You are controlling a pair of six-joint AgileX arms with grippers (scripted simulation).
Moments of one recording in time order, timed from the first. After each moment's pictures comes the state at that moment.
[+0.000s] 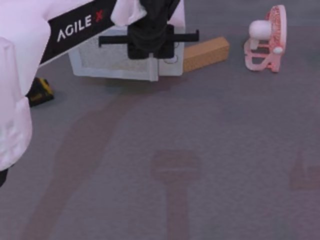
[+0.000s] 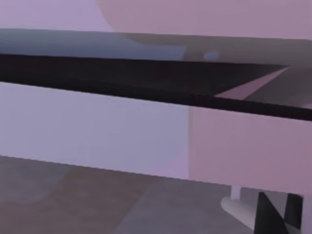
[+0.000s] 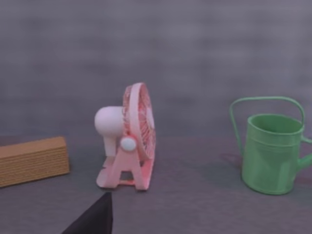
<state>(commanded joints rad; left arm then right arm) -0.59 2.24 1.99 -0.88 -0.28 -0.52 0.00 0.00 0.00 0.00 0.00 0.00</state>
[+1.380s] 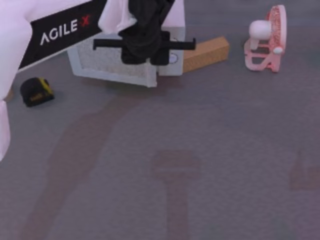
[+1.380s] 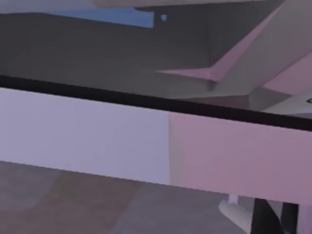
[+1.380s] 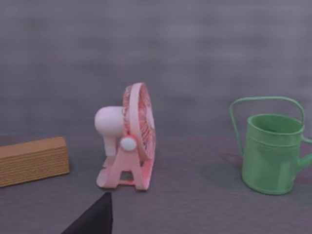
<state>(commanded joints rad) -0.57 2.14 1.85 -0.80 -0.24 -0.43 0.00 0.00 0.00 0.00 0.00 0.00</state>
